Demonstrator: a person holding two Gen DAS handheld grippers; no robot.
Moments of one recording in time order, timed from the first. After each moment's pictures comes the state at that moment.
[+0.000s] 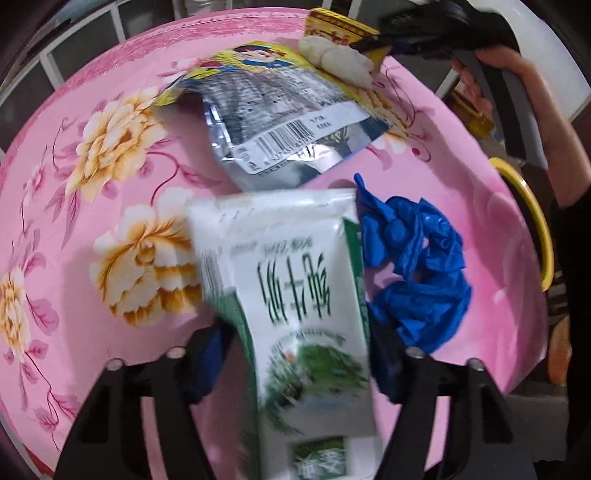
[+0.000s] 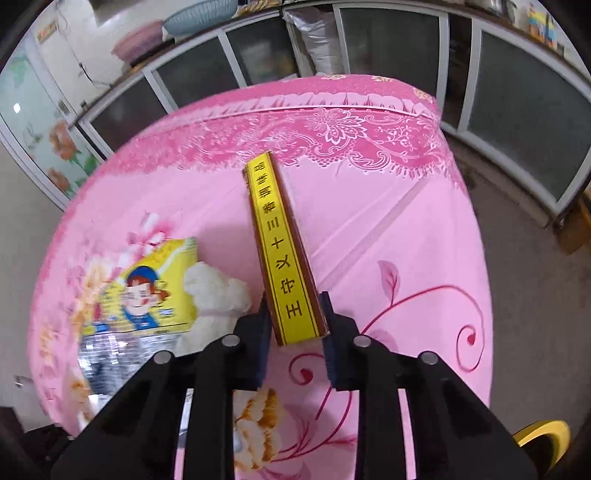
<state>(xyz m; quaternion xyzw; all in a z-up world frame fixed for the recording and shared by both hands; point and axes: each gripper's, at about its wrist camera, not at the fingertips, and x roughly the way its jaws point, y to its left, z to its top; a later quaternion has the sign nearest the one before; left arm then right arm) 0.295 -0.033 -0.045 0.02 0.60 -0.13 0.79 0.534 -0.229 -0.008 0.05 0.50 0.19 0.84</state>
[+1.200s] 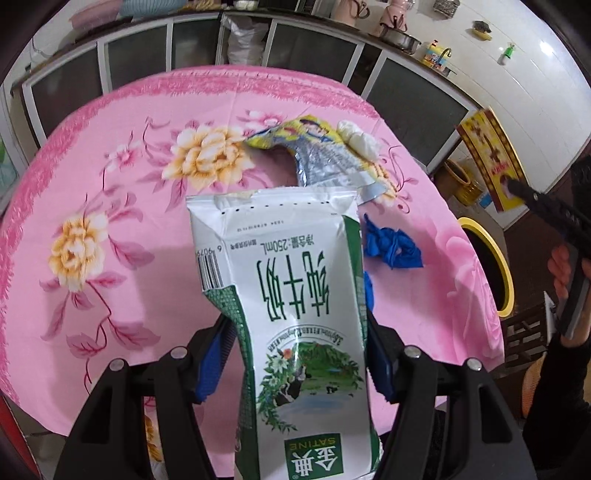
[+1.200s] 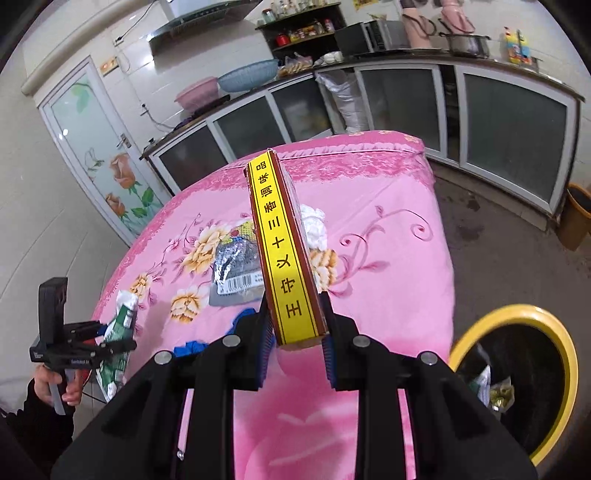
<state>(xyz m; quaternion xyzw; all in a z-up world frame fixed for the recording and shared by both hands) 0.225 0.053 0.033 -0.06 0.51 -0.11 0.85 0.290 -0.307 0.093 0.09 0.40 0.24 0.88</state>
